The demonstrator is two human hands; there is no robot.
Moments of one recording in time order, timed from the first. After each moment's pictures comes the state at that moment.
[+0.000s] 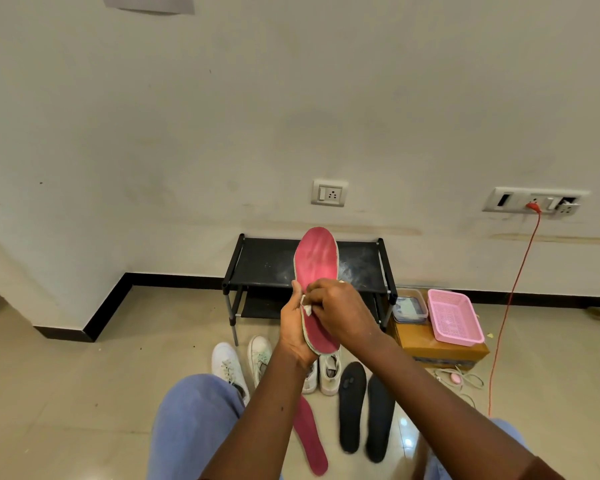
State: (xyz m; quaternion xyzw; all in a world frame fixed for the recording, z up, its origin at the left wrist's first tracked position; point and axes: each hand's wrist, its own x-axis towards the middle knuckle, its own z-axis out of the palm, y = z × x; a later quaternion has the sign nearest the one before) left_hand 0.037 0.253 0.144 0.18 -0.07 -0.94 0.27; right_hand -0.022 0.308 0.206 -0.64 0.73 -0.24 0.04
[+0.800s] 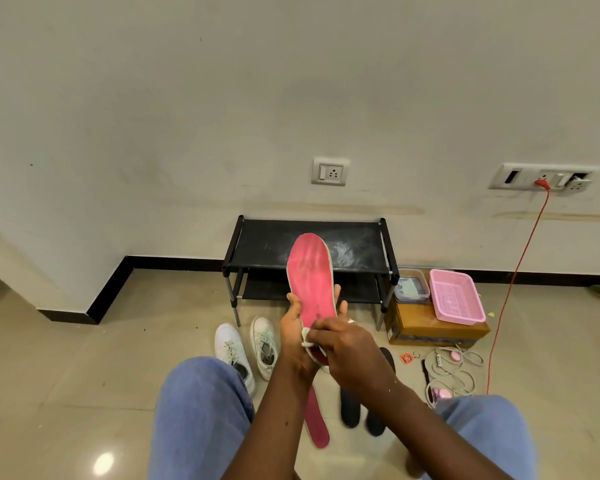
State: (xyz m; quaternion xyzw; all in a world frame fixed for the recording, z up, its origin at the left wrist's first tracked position) left_hand 0.048 0.274 0.116 0.24 -0.03 -0.93 0.26; right_hand 0.000 0.366 0.160 -0.66 0.70 -0.26 0.06
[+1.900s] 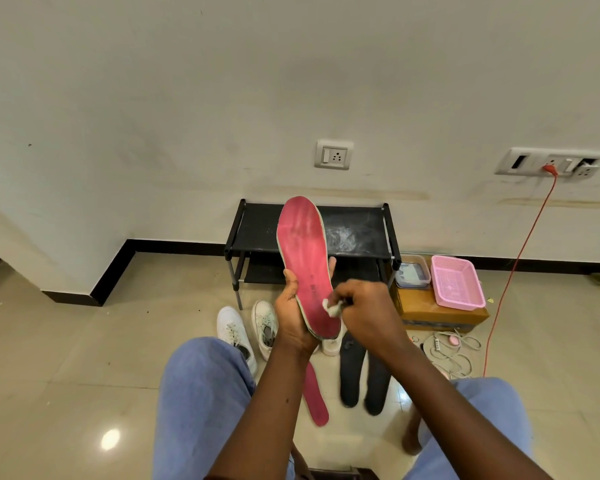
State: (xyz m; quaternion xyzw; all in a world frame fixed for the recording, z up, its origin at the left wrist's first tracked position) left_hand 0.055 0.272 0.119 0.17 -0.09 -0.93 0.31; right_hand -0.016 0.357 0.188 -0.53 0.77 -0.33 0.14
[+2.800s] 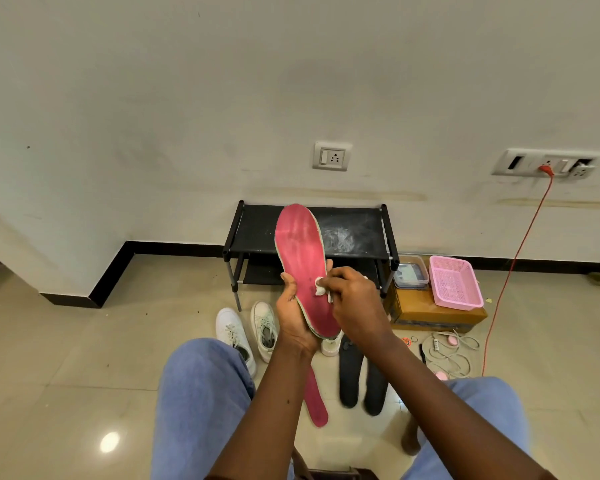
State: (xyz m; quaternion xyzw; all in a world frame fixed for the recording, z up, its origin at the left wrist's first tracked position) left_hand 0.053 0.276 0.115 0.18 -0.09 -0.93 0.30; right_hand -0.021 0.335 0.153 -0.55 0.76 -0.35 0.03
